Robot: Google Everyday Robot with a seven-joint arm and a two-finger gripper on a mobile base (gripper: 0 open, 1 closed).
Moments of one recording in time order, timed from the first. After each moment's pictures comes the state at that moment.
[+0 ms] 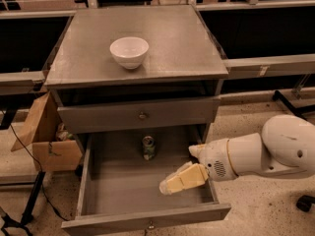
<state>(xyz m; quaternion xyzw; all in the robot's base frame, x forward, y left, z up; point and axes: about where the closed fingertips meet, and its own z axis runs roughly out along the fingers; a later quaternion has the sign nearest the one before) 0.415 -0.055 0.743 -0.36 0.81 0.36 0.28</state>
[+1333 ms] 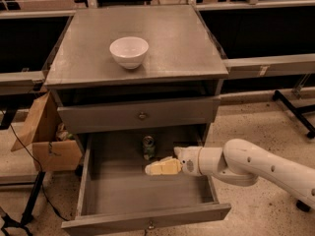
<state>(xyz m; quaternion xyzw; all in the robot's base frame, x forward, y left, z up) 0.522 -0.019 0.610 -0.26 0.80 0.41 0.34</state>
